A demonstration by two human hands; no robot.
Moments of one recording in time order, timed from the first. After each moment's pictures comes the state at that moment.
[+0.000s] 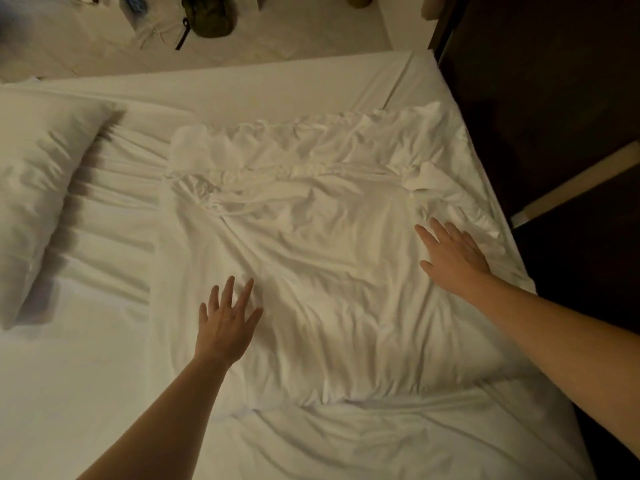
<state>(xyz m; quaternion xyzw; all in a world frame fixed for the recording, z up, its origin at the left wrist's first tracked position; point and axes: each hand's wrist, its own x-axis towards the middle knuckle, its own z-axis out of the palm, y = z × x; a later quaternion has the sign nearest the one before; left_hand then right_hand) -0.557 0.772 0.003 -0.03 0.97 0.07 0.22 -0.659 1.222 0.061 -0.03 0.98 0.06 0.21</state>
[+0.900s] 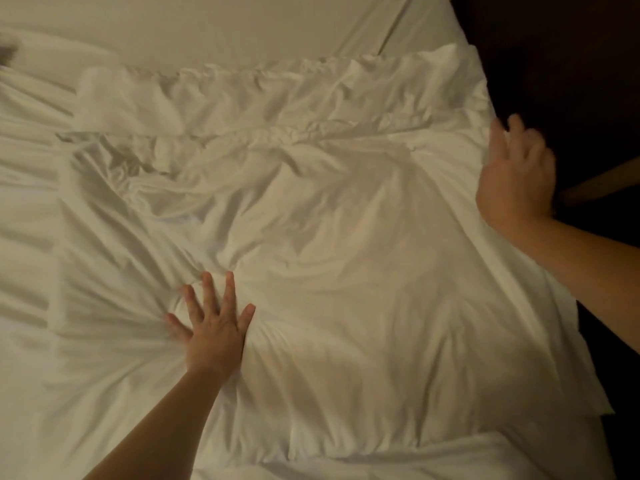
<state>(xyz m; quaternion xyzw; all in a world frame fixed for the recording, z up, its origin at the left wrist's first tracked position) -0.595 0.834 -0.147 -0.12 0.96 0.11 0.24 -0.791 1.307 -0.005 0.06 0.99 0.07 -0.07</state>
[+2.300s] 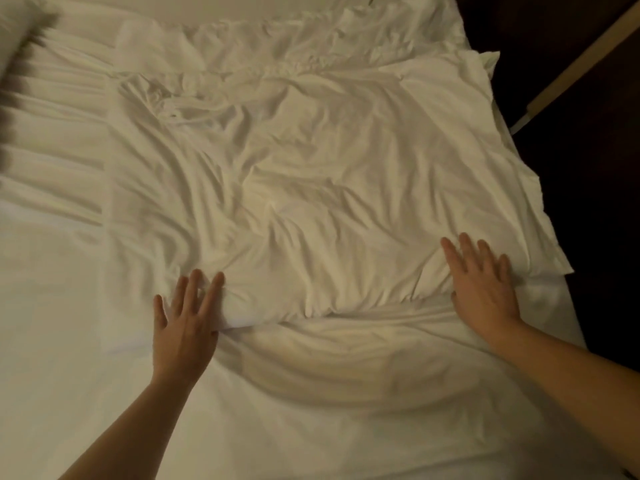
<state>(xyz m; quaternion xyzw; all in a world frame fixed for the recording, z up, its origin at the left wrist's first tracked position) -0.381 0.751 -0.069 0.04 0.99 -0.02 0.13 -0.409 1.260 -0.045 0.00 0.98 0.14 0.16</state>
